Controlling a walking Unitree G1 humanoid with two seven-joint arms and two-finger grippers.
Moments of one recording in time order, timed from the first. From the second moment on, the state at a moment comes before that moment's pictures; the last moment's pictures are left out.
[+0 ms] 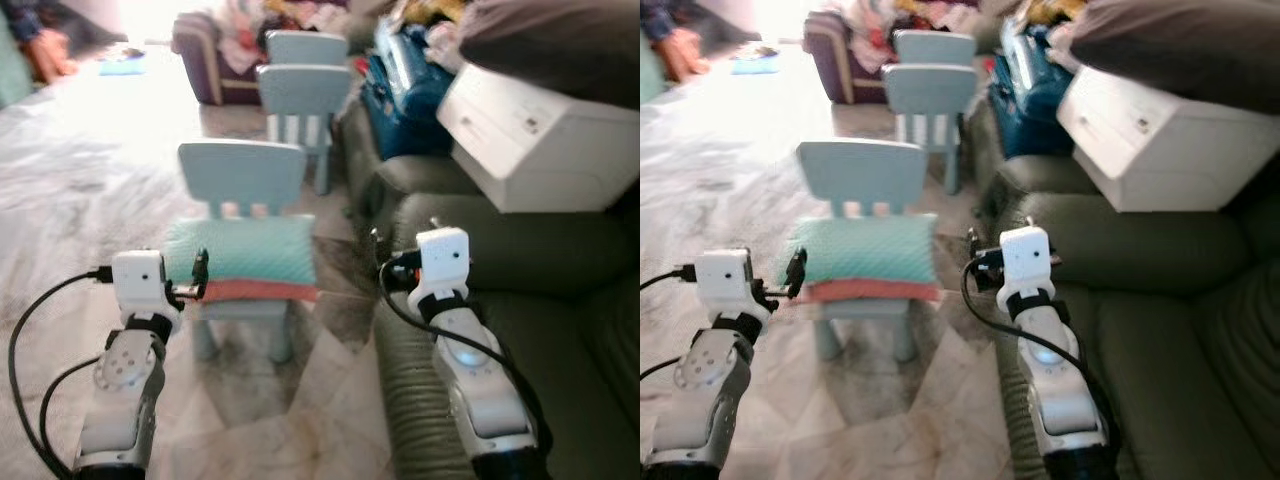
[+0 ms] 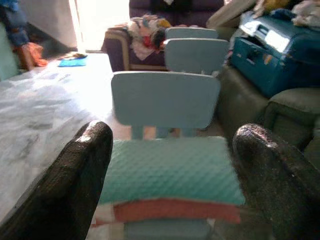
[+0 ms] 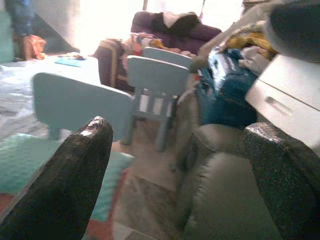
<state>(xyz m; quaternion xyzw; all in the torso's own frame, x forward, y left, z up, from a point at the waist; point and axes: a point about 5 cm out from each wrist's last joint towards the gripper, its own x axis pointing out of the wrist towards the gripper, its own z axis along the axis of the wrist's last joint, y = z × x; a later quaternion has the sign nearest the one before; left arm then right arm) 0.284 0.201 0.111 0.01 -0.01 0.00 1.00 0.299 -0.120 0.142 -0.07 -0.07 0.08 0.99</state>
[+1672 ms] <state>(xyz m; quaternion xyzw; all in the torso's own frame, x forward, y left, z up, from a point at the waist) 0.287 0.188 0.101 -0.02 0.04 0.02 1.00 0.299 -0.130 0.134 -0.08 -0.05 0.07 0.99</state>
